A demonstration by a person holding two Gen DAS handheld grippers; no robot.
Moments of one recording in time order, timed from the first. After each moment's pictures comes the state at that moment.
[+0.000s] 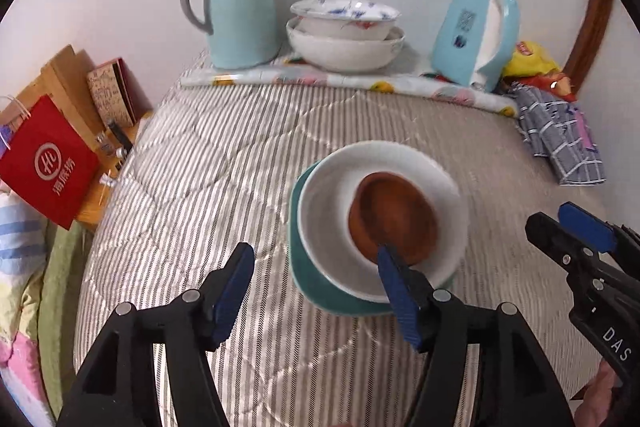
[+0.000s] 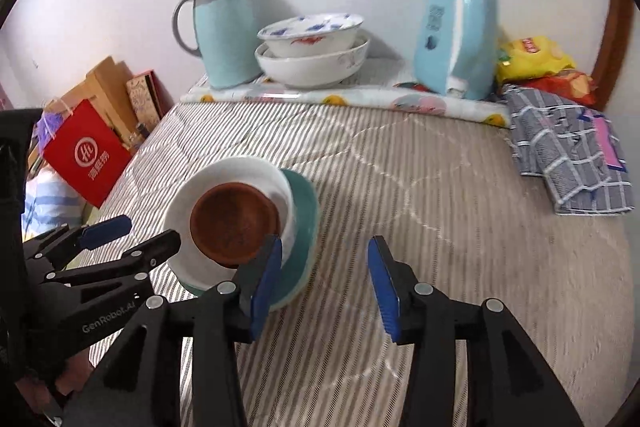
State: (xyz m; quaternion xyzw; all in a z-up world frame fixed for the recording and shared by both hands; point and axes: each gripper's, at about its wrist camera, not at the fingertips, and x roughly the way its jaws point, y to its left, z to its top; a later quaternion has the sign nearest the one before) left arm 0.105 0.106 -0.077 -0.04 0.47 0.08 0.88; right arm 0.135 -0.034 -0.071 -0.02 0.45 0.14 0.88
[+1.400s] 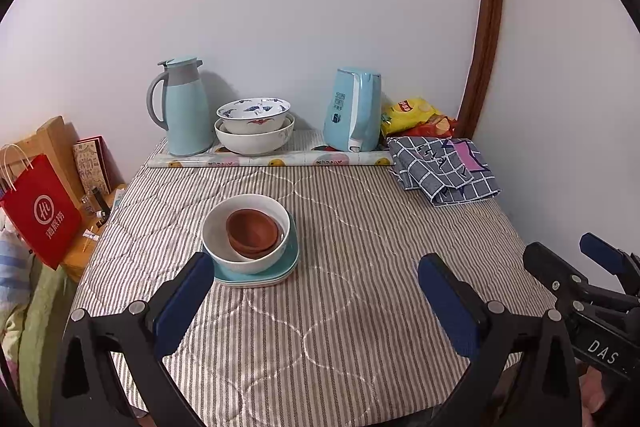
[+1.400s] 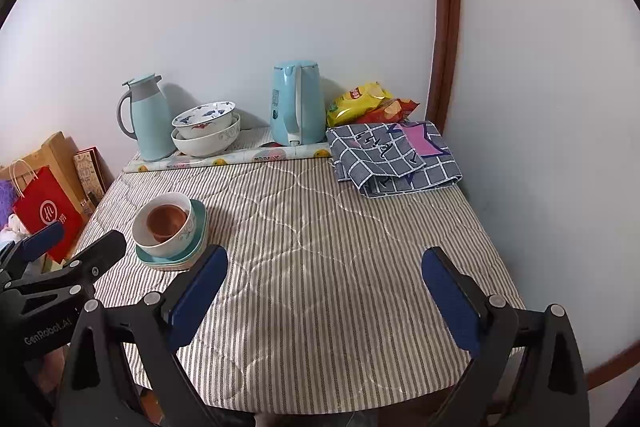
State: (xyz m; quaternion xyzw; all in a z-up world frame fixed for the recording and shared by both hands) left arm -0.020 -0.009 0.019 -0.03 0.33 0.01 0.94; right arm -0.028 -0.170 0.023 0.01 0.34 -0.01 0.94
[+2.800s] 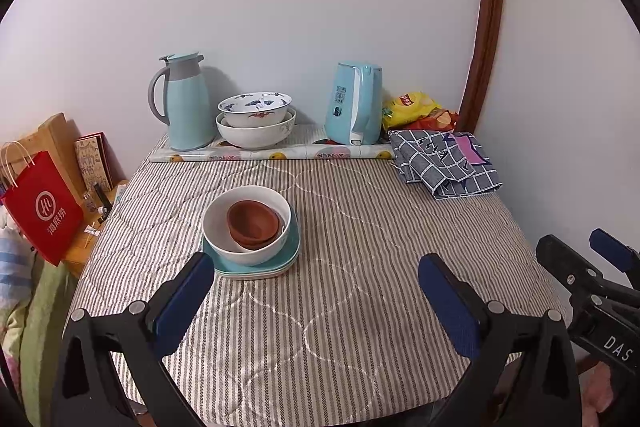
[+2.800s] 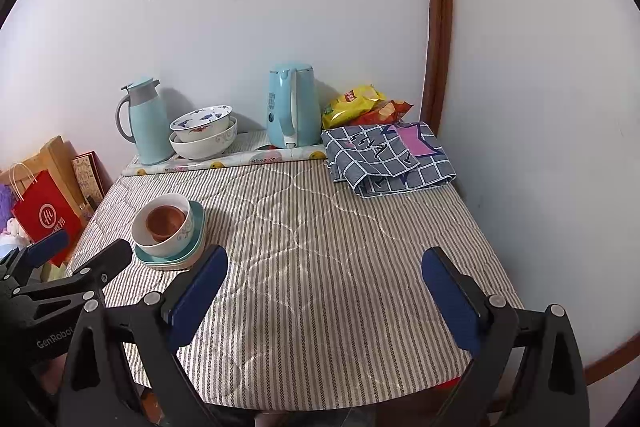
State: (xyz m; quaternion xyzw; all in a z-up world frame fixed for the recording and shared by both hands) left arm -0.023 -0.010 0.013 -0.03 0.34 0.01 0.94; right arm -0.039 -0.179 0.025 0.01 0.33 -0.02 0.94
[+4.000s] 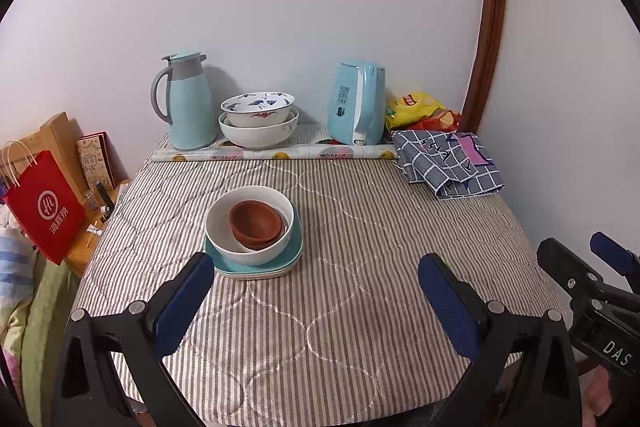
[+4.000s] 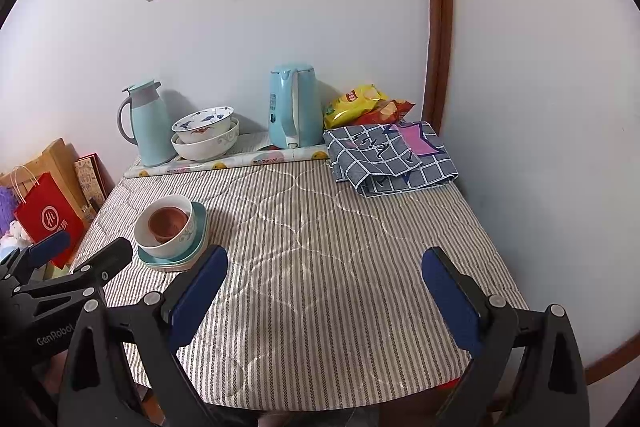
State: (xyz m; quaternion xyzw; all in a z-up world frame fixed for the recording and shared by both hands) left arm -0.025 -0.011 0.013 -0.03 0.34 0.02 0.94; right arm -0.040 -0.178 0.022 0.02 0.33 -0.02 0.94
